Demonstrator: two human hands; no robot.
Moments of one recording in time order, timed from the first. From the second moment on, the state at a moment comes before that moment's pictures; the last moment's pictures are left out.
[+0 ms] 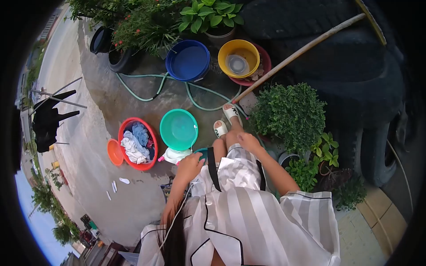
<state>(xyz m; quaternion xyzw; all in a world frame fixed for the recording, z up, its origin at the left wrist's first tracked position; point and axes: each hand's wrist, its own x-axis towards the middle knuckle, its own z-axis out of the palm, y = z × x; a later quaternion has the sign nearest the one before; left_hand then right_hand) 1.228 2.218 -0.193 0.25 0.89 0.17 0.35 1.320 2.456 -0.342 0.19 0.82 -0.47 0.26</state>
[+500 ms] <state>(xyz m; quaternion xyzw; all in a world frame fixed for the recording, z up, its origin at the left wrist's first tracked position) 1.375 2.080 -0.353 -0.06 0.62 0.35 0.70 1.157 2.406 -0.712 0.44 0.64 -0.55 0.32</state>
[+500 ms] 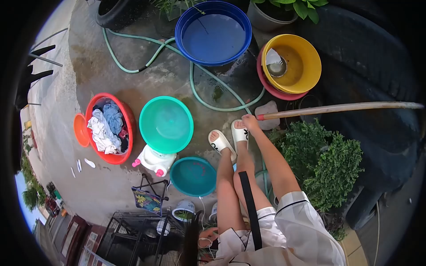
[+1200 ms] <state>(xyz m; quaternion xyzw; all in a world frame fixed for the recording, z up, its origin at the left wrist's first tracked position) 1.350 2.099 -0.641 -0.46 0.61 0.39 0.51 1.133 2.504 -1.041 0.69 0.63 -0.37 0.06</state>
